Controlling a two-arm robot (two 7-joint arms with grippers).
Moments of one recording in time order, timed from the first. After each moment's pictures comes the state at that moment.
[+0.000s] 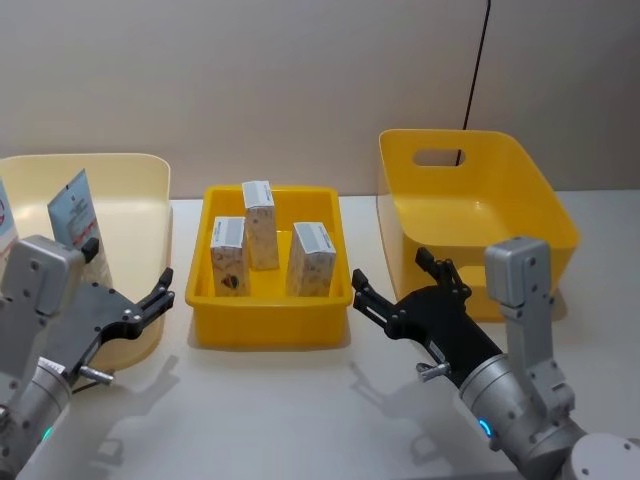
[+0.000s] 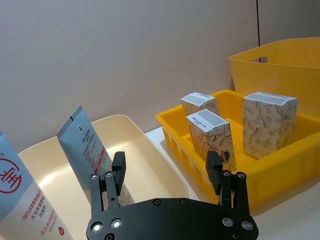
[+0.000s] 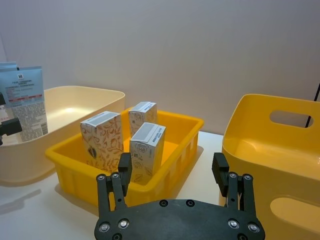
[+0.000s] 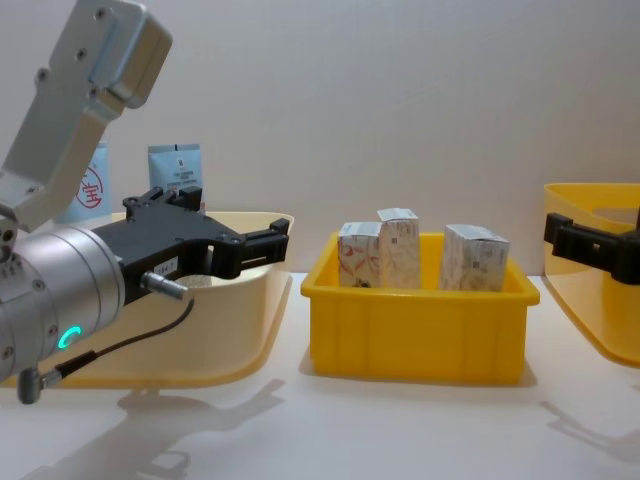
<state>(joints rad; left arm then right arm) -0.24 0.38 0.45 -1.63 -0.20 0.01 -0.01 -0.01 0.34 -0.23 -1.77 0.29 0.03 0.07</state>
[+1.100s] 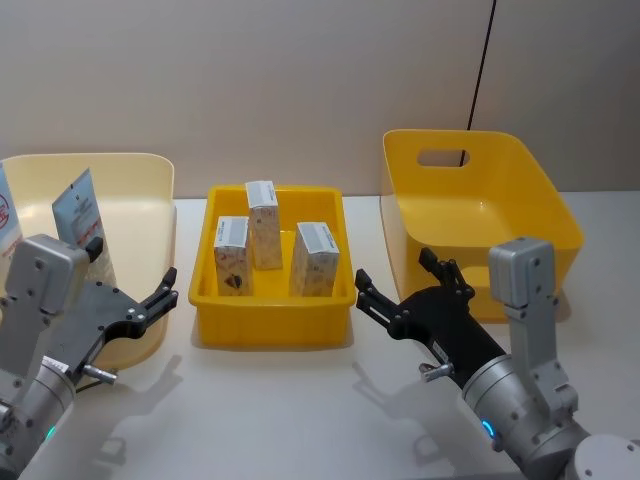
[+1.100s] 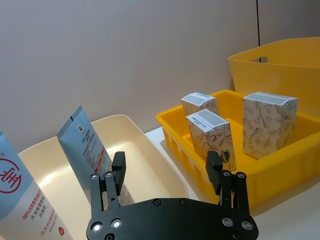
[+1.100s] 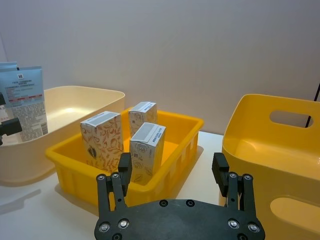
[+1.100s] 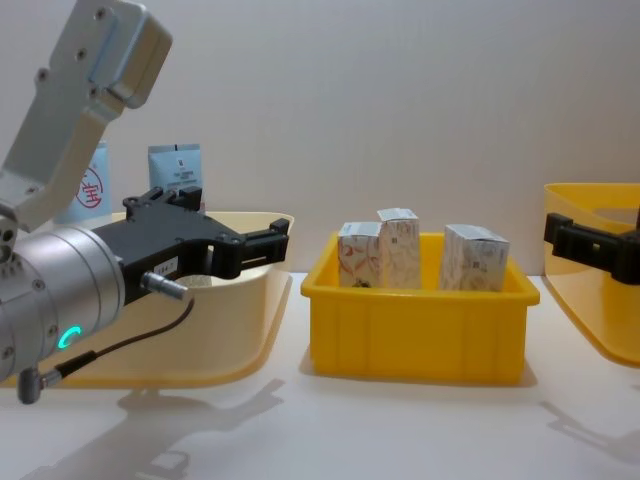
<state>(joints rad) -0.24 0.38 0.45 -1.63 -0.20 0.01 -0.01 -0.01 0.34 -0.23 -1.77 0.29 0.03 0.07</state>
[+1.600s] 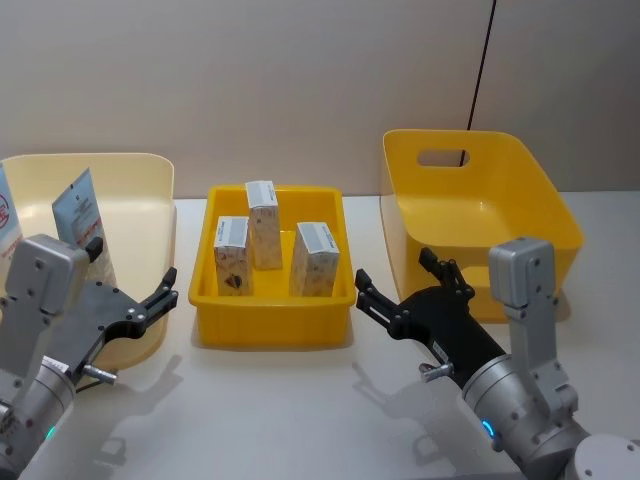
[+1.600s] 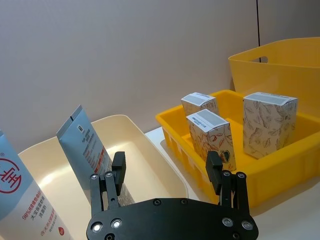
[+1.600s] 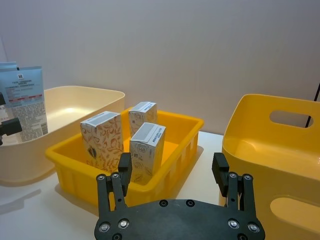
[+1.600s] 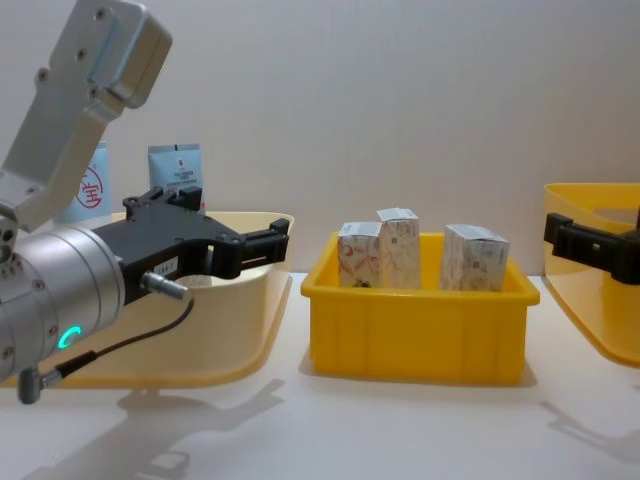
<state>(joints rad) -0.24 0.38 0.45 -1.63 -0.20 0.01 -0.01 -0.01 0.34 -0.23 -1.77 0.29 0.03 0.07</state>
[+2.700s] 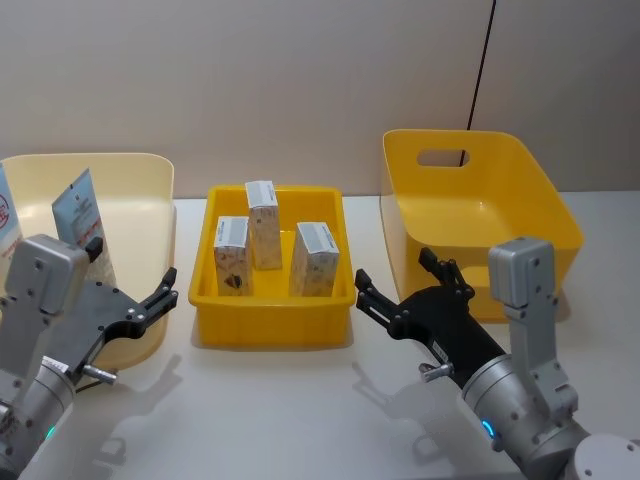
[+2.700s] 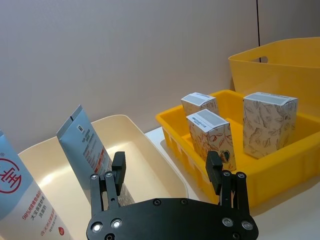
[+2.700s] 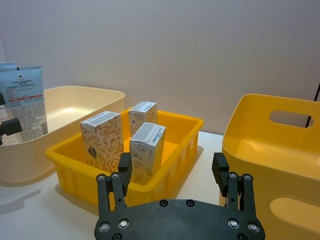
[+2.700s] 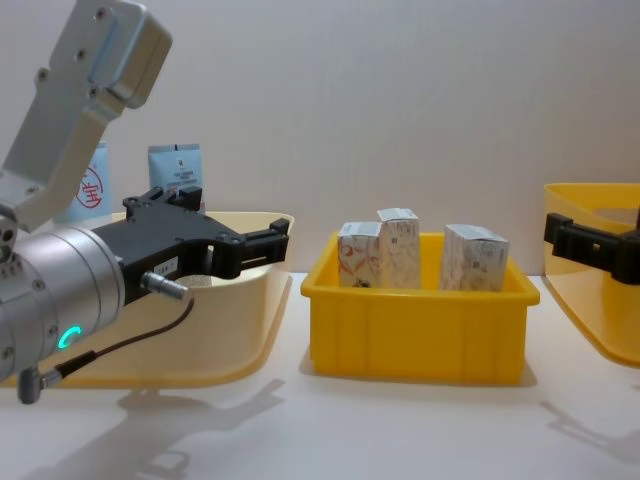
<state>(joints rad) -0.24 0.38 0.45 -1.63 -0.20 0.01 -0.01 -0.01 0.34 -0.23 -1.77 0.29 0.03 0.07</state>
